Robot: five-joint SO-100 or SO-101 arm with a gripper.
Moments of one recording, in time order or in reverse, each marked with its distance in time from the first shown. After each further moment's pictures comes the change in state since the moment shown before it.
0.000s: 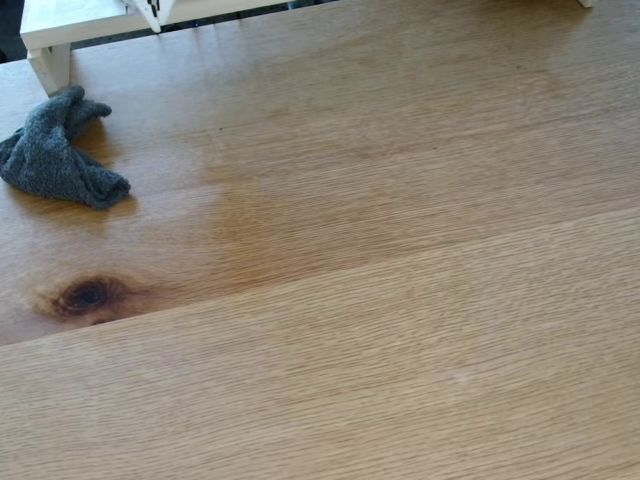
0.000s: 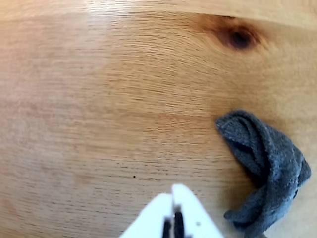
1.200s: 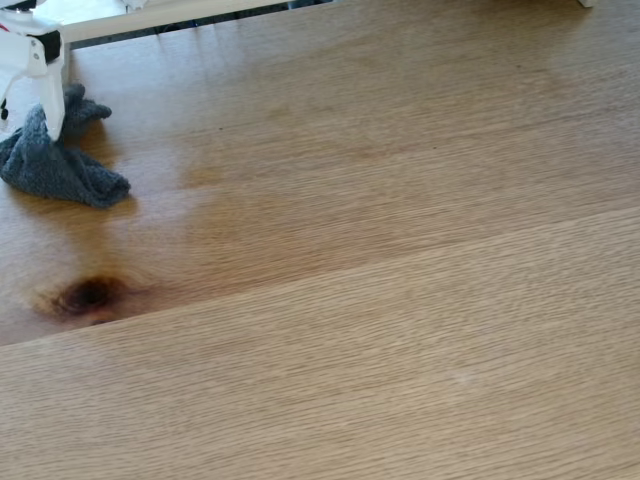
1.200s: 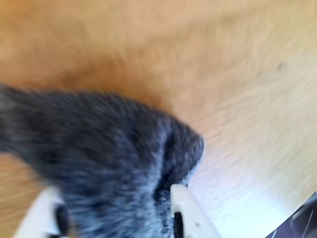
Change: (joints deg) arm 46.0 -71.1 -10.3 -52.8 -29.7
